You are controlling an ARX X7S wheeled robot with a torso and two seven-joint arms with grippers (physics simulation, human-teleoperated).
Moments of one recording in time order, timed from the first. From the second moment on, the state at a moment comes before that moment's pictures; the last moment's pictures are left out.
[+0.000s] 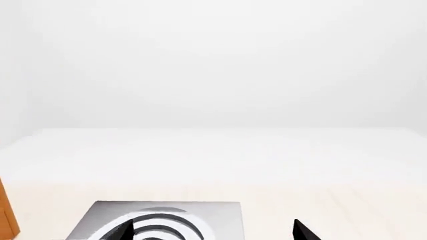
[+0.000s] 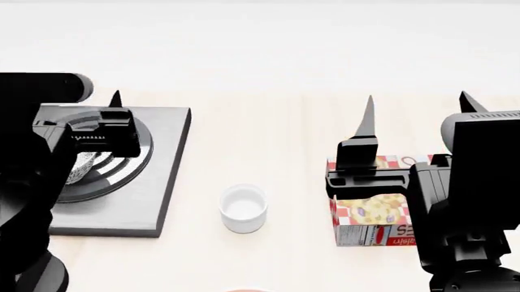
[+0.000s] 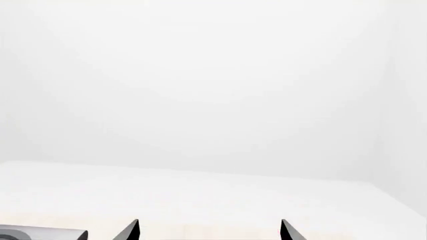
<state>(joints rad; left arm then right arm) -0.80 -0.22 0.21 0.12 -0.44 -0.83 -0.36 0.58 0.32 0.10 -0.65 0.40 1.03 0.11</state>
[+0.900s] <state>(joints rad) -1.29 -0.33 0.48 -0.33 -0.25 -0.80 -0.15 0.58 0.33 0.09 -0.65 0.42 1.02 0.12</state>
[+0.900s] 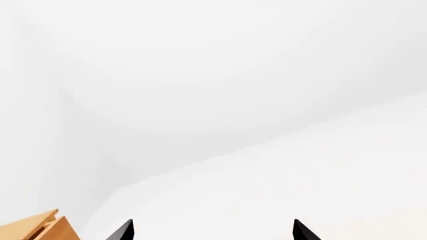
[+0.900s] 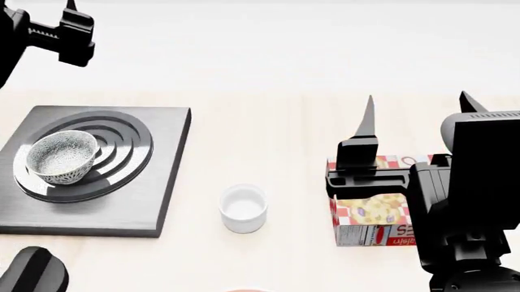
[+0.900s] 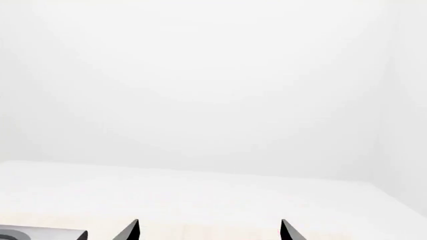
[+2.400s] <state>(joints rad) -1.24 -0.26 0.31 -0.32 -0.45 -0.79 -0.12 0.58 0.34 0.09 -0.64 0.44 1.01 0.14</state>
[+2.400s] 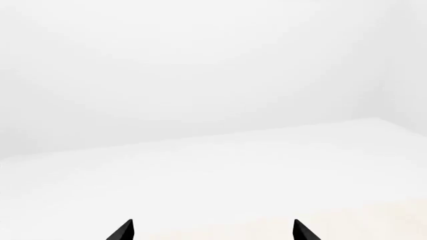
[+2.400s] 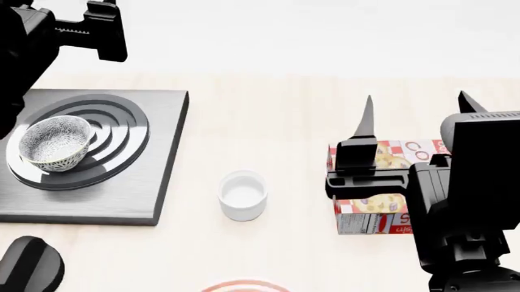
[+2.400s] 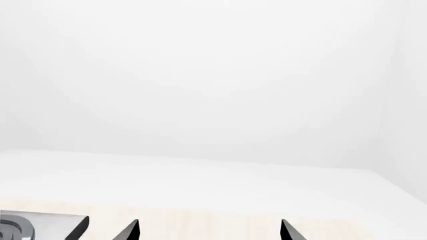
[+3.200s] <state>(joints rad) -1.22 -0.27 0.35 -0.29 -0.44 -0.77 -0.11 0.58 0.35 0.08 -0.65 0.46 1.01 0.15</state>
